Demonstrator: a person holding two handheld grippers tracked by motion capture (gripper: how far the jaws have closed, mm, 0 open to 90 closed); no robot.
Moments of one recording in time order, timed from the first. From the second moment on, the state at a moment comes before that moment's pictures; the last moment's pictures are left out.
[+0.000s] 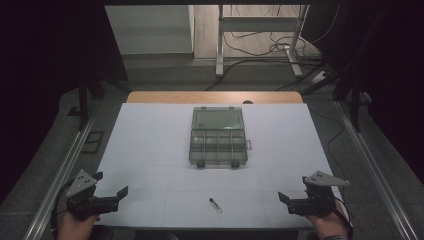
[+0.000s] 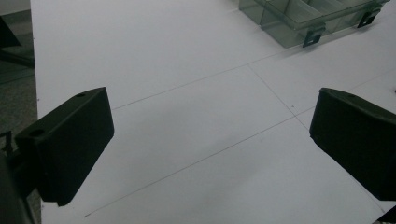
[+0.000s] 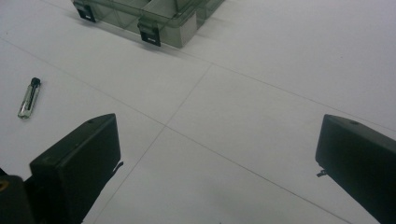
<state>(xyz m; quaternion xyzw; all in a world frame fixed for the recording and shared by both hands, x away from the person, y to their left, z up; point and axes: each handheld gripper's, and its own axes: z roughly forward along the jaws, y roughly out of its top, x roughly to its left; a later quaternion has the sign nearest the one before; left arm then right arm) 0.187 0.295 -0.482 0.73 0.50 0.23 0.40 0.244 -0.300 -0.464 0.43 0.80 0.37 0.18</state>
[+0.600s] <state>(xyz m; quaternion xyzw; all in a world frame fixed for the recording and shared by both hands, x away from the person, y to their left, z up) 0.187 0.296 -0.482 0.73 0.50 0.23 0.41 0.254 -0.283 -0.465 0.39 0.82 0.37 0.18</state>
